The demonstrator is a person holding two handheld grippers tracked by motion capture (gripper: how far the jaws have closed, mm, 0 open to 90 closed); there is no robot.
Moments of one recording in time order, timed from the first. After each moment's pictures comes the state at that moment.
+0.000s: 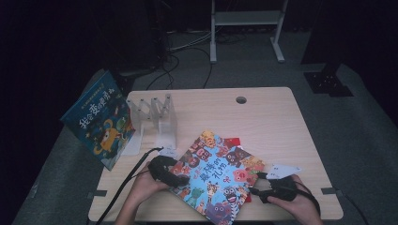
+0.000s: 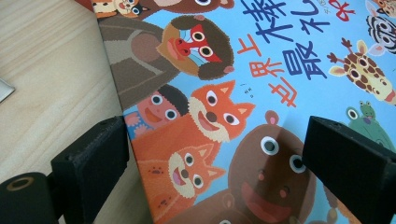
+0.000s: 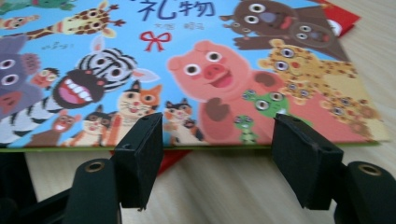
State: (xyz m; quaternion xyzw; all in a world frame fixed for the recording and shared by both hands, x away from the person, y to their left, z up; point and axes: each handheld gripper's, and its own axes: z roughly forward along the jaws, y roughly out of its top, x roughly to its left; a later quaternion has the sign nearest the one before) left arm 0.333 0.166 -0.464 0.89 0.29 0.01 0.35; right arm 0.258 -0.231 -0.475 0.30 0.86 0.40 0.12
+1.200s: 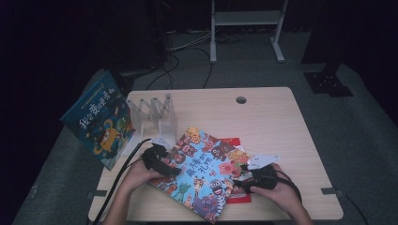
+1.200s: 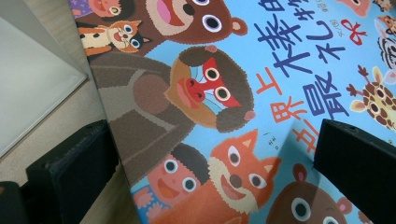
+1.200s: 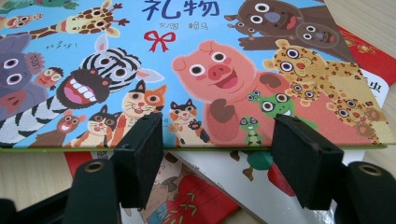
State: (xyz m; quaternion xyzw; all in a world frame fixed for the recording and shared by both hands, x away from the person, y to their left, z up) left arm 0.374 0.194 -0.470 0.88 0.31 -0.03 0.35; right arm 0.293 -0.189 -0.473 0.27 0.87 0.40 0.11
